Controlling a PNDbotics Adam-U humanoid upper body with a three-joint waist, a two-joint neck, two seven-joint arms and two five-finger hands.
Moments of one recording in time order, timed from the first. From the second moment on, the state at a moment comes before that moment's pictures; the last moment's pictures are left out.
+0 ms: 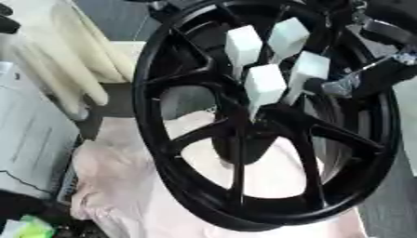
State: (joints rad) left arm -0.04 0.67 0.25 -1.99 0.19 0.16 0.41; right arm -0.85 -0.37 0.29 -1.59 0.65 -0.33 0.58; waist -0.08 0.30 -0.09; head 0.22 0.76
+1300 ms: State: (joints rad) left arm -0.04 0.67 0.25 -1.99 0.19 0.17 0.41; right arm -0.84 -0.37 0.29 -1.59 0.59 -0.26 0.58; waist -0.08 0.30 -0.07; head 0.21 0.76
